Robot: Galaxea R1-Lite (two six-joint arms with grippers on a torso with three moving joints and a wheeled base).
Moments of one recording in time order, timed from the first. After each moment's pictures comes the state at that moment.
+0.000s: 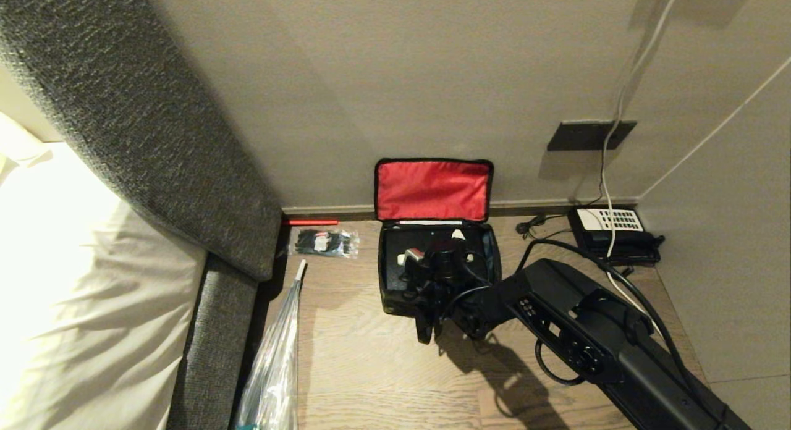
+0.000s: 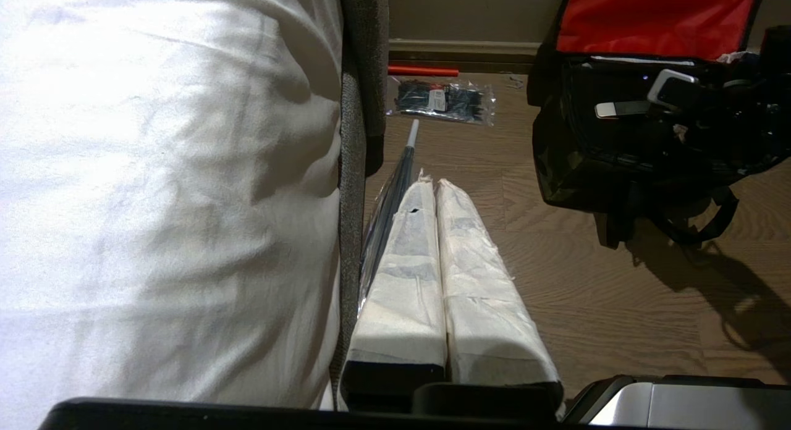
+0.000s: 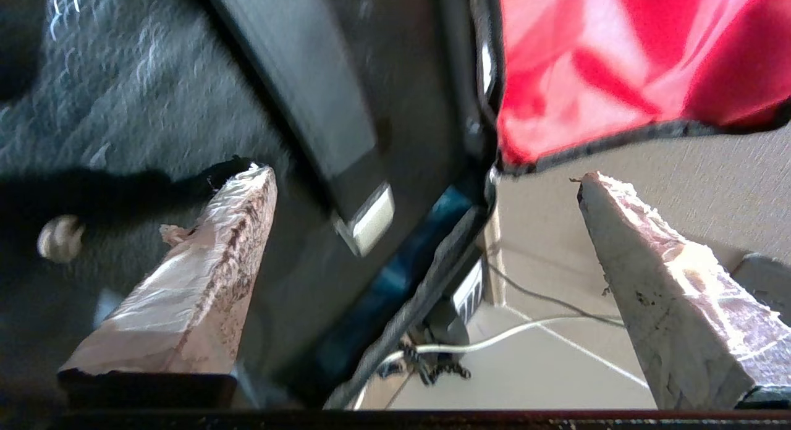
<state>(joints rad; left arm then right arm) 0.00 0.00 0.00 0.00 0.00 0.00 0.56 2.85 -1.86 -0.75 -0.73 -1.21</state>
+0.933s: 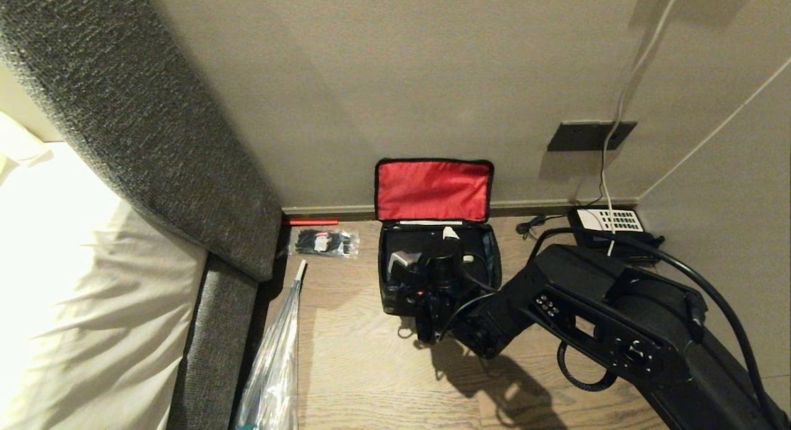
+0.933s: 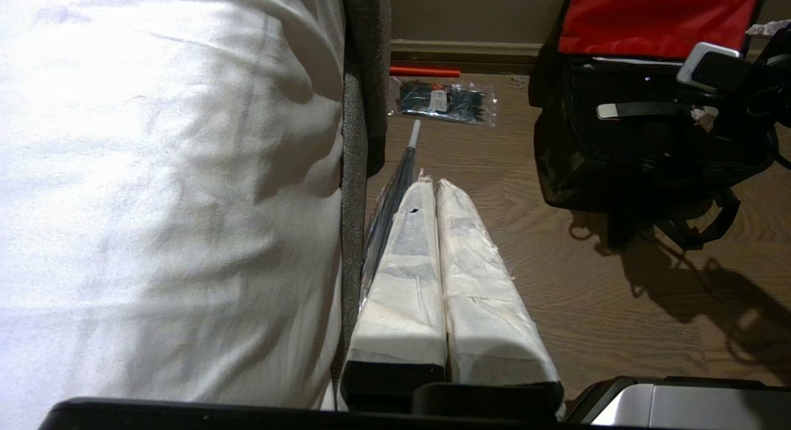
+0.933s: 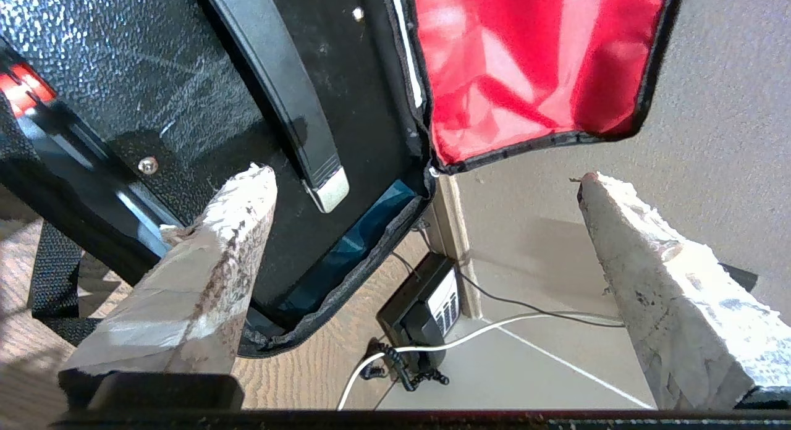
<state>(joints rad) 0.00 0.00 0.00 0.00 0.00 0.00 0.67 2.60 -1.47 -0.92 -0.74 -1.20</state>
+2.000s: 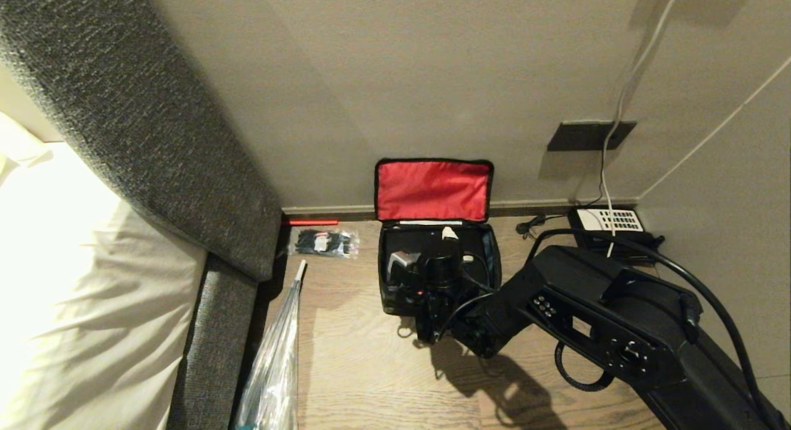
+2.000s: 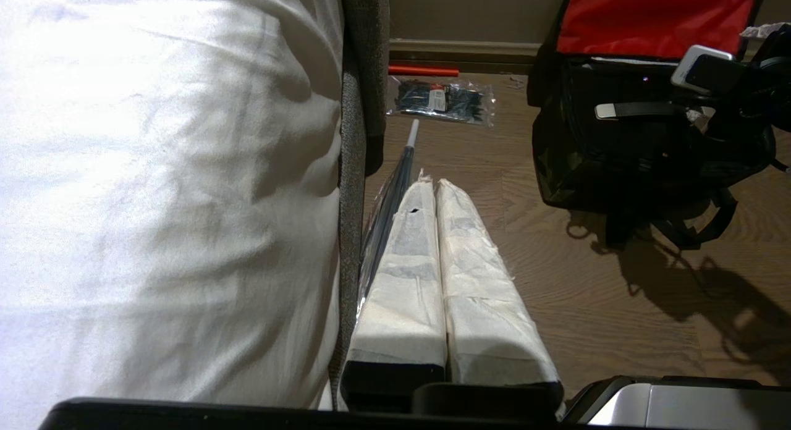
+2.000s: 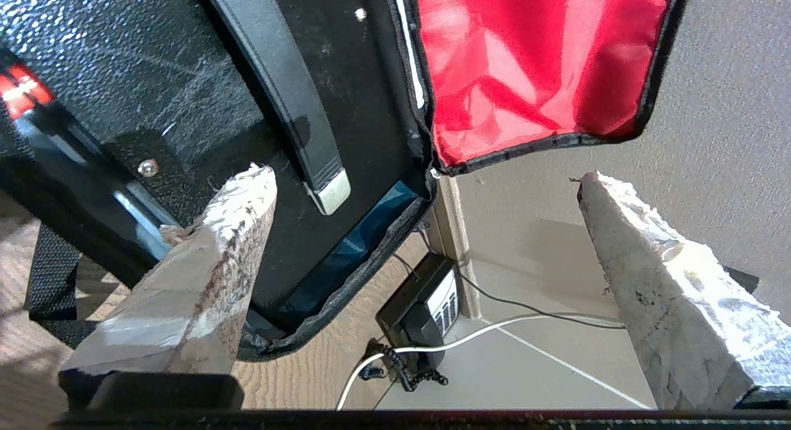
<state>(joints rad) 0.00 0.00 0.00 0.01 0.00 0.00 0.67 2.62 -1.49 -0.92 -0.74 -1.21</state>
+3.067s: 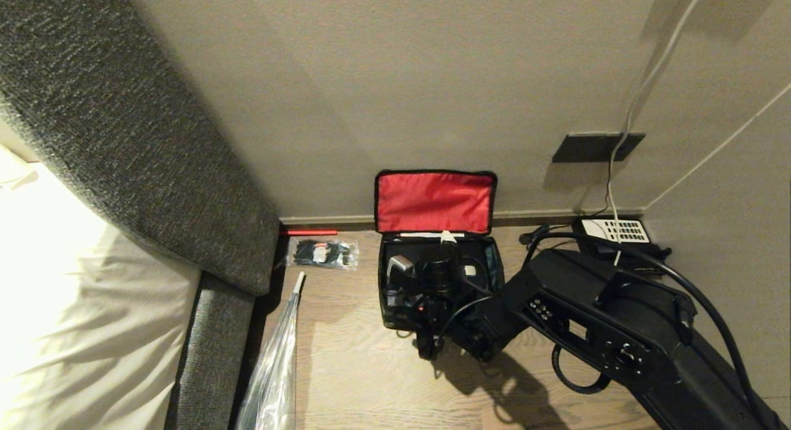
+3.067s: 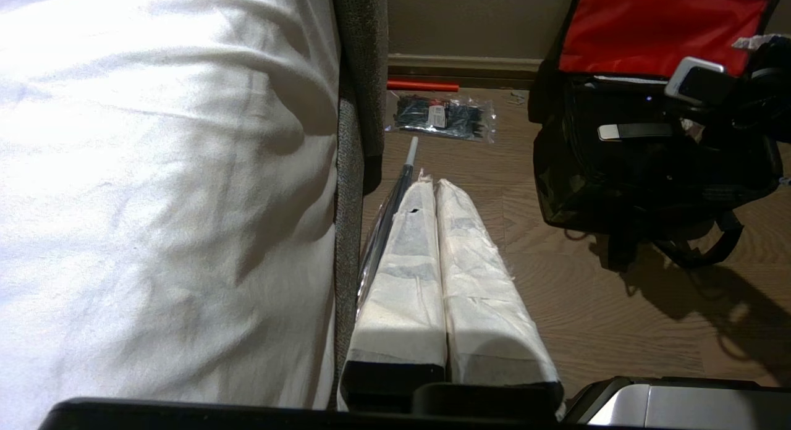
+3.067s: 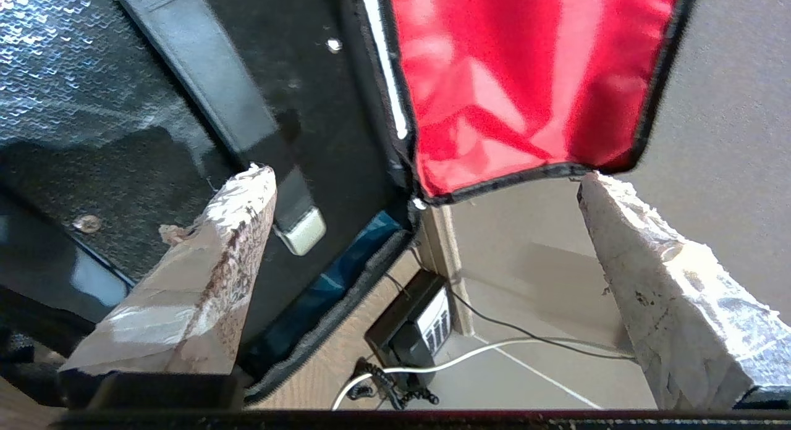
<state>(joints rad) 0.00 0.00 0.00 0.00 0.00 -0.01 0.67 2.64 -1.49 -0.92 -0.74 -1.21</state>
